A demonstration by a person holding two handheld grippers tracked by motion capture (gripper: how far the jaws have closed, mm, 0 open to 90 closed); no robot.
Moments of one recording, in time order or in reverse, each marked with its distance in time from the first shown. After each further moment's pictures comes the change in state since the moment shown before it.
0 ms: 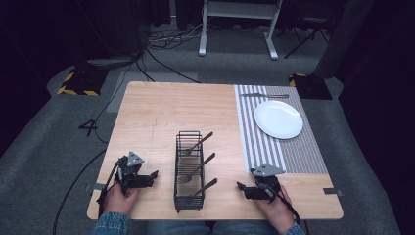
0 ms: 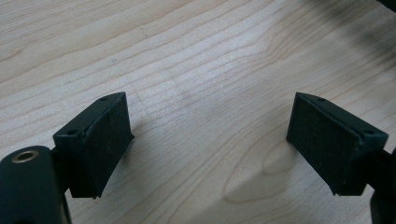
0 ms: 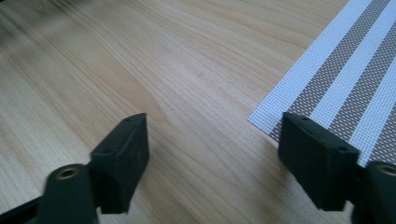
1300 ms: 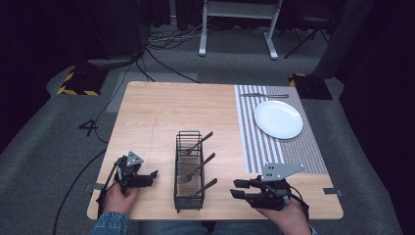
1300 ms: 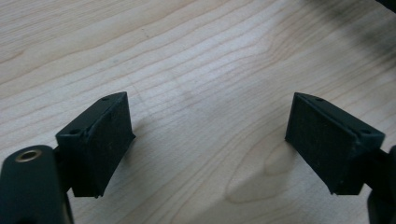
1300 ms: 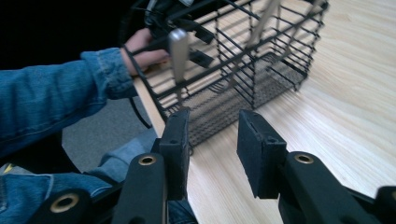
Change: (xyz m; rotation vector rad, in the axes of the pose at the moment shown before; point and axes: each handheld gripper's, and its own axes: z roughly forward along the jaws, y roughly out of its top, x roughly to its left) left arm 0.002 0.000 -0.001 -0.001 0.007 -0.014; right arm 0.054 0.081 -0.105 -0.128 0.430 -0.068
